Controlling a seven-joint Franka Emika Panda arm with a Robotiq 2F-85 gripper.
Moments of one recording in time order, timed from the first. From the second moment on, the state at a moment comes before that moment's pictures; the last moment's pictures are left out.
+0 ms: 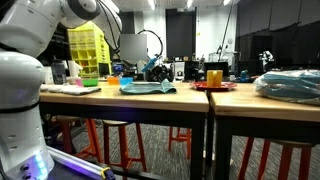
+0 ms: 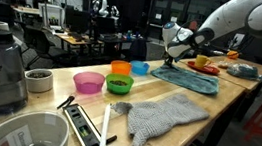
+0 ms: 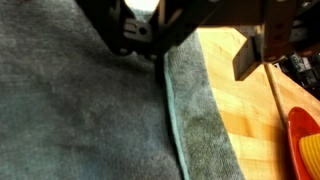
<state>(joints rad) -0.03 0.49 -0.17 -1.60 -0.75 2.28 0.18</state>
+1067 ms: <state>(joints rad) -0.03 0.50 -0.18 -1.58 -0.78 2.28 0.27</state>
